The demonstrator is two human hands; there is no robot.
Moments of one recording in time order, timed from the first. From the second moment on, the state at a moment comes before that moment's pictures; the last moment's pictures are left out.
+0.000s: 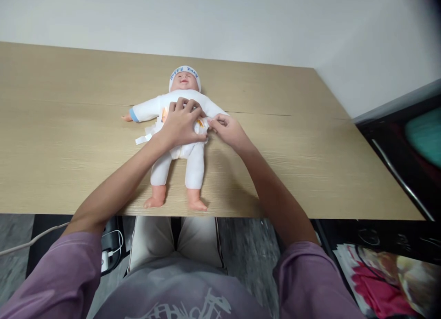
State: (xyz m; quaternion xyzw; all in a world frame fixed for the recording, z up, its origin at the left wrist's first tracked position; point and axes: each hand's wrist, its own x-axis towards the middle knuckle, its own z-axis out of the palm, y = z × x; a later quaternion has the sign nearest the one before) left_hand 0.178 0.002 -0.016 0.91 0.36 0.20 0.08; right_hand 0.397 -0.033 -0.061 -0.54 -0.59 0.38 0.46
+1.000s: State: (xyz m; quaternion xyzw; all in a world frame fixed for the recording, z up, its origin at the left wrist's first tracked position) left_hand 0.029 0.012 -0.067 0.77 0.53 0.34 0.13; right_hand 0.344 -0.066 -0.028 -0.44 -0.74 0.07 0.50
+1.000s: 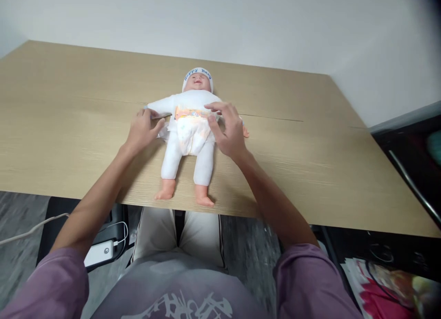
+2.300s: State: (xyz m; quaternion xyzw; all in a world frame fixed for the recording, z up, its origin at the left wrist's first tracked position) left_hand 0.048 0.019 -0.026 0.65 0.42 0.41 0.48; right_hand 0.291 0.005 -0.008 -0.42 -0.87 0.10 0.25
